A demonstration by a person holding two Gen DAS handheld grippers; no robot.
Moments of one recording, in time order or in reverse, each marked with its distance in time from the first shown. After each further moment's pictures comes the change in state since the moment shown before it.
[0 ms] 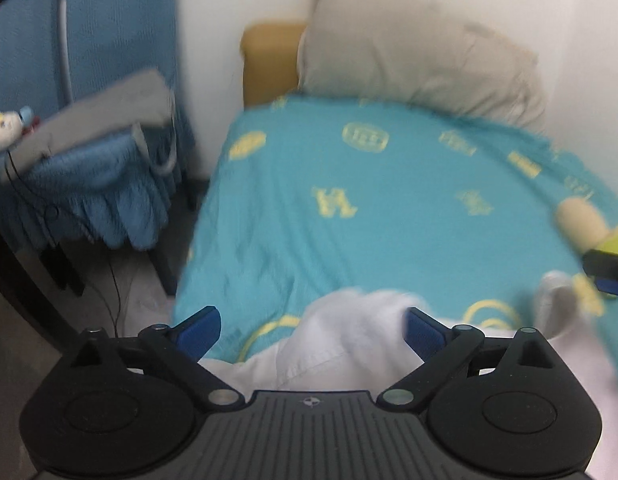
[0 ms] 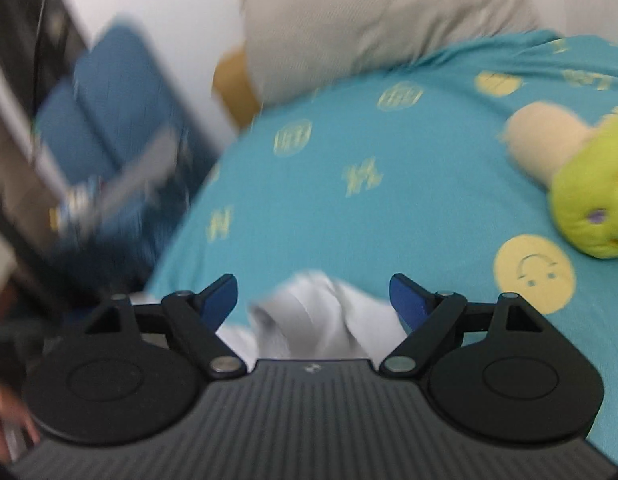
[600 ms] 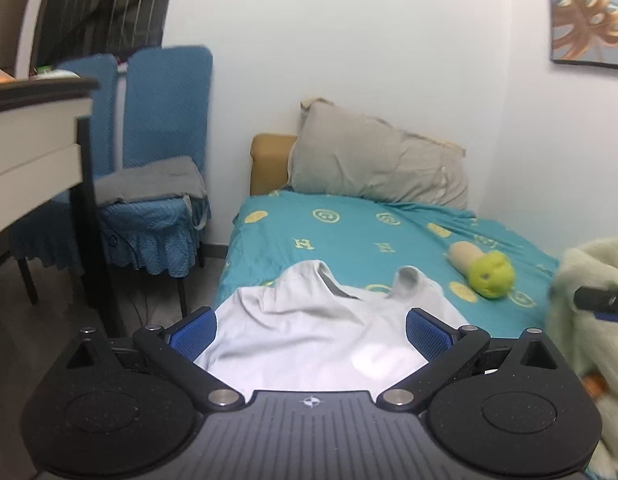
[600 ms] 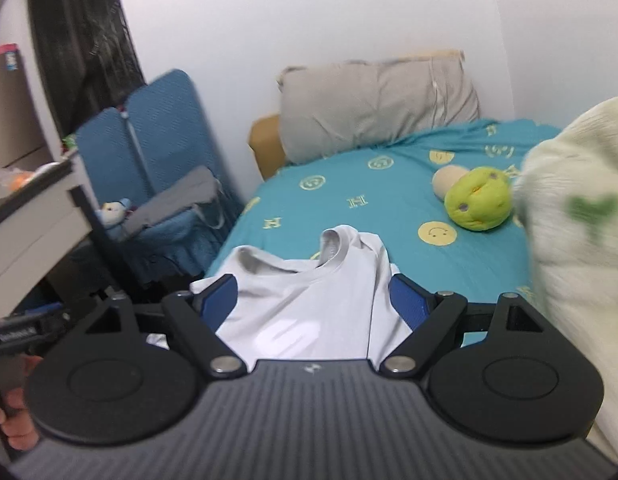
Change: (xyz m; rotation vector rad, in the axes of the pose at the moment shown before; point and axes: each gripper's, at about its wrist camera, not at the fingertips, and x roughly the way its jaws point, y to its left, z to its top) left arm -0.334 -0.034 -0.159 -0.039 -0.290 -0.040; right arm -0.308 0.092 -0.129 -0.138 -0.180 -0.059
